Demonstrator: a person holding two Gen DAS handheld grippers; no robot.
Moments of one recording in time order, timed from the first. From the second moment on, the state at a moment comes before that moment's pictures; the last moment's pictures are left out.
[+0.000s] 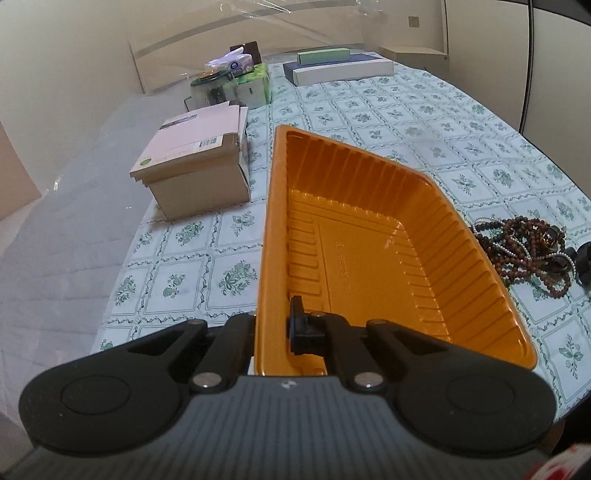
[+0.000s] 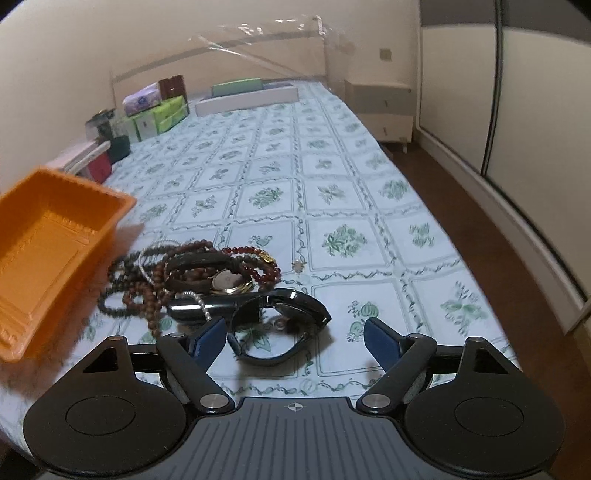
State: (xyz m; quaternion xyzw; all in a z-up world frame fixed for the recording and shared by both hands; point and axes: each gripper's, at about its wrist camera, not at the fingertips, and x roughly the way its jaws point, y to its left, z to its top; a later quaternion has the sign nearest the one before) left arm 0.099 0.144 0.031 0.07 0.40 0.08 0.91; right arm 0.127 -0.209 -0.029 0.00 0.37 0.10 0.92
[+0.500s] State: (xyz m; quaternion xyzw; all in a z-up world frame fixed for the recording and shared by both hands) left arm 0.102 0.135 0.029 0.08 0.40 0.08 0.91; right arm 0.146 -0.211 -0.049 0.04 0.38 0.09 0.92
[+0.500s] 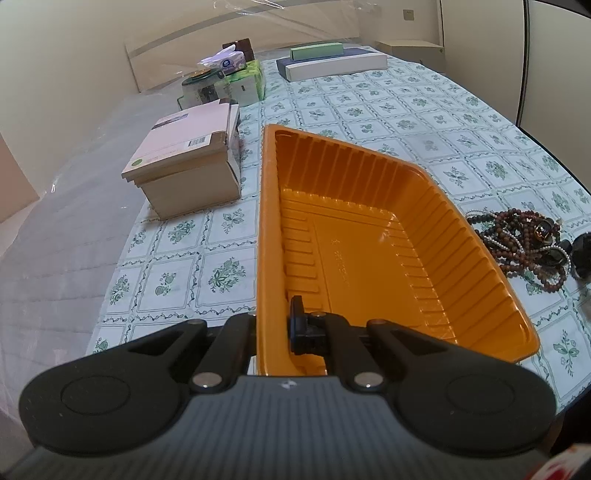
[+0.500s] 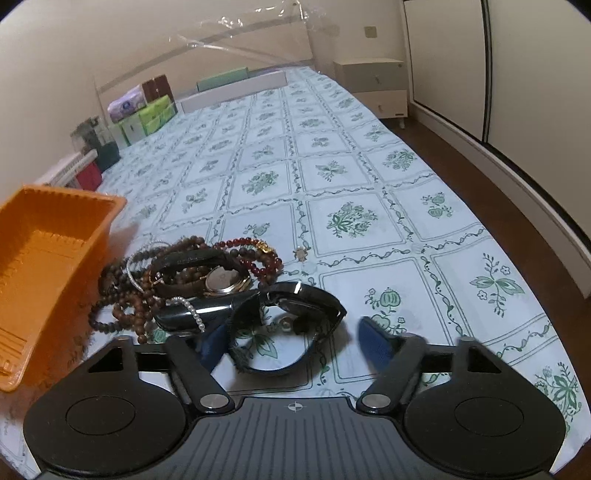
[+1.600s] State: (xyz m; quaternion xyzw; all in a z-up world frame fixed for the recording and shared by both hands) left arm 0.101 0.138 0.026 0.08 0.40 0.06 0.91; right arm 0.119 -0.101 -0.001 0.01 0.31 0.30 0.90
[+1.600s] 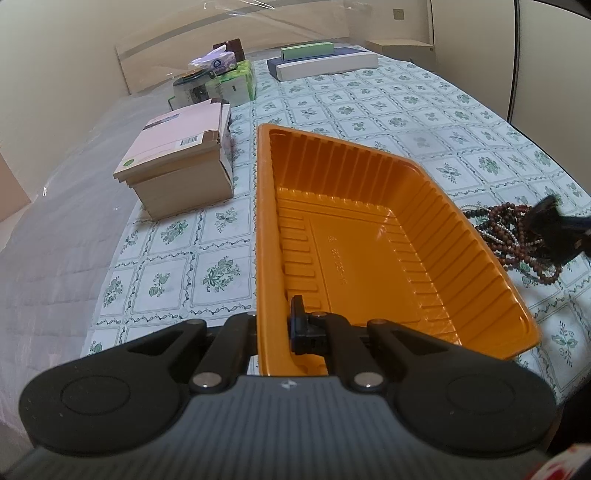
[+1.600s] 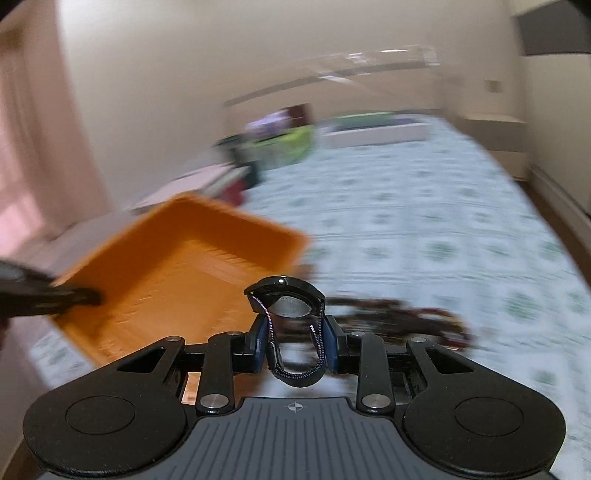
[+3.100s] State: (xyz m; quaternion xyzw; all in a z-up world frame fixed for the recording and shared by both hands) left arm 0.100 0.135 0.024 0.11 0.40 0.04 0.91; right arm 0.112 -0.199 -0.037 0.02 0.37 0.12 0.92
